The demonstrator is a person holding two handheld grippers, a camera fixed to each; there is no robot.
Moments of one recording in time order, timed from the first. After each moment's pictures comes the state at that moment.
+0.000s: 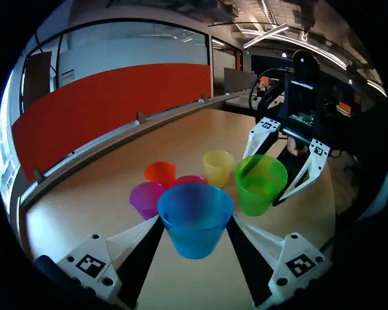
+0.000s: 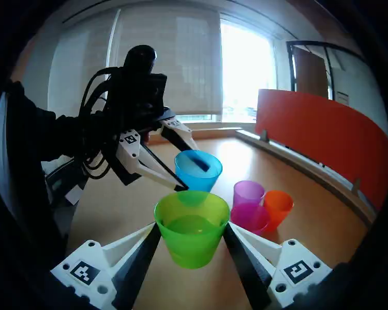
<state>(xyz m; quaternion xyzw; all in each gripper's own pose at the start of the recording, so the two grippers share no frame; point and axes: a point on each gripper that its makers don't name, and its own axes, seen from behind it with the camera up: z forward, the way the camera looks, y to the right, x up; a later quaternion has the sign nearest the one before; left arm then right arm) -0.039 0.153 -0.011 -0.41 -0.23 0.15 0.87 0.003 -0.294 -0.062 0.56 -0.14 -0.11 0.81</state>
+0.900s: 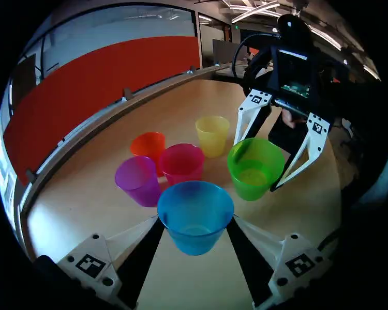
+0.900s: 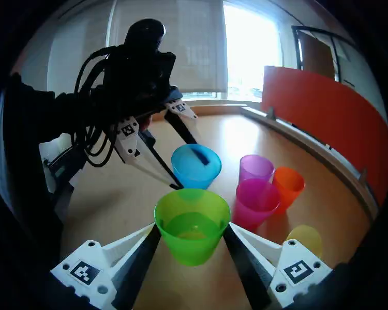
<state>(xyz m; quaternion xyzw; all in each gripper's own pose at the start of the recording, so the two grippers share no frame) -0.087 0.147 -0.012 -0.43 -0.29 0.22 0.83 -0.044 -0.292 -0.055 0.56 -0.21 -0.14 0.79</state>
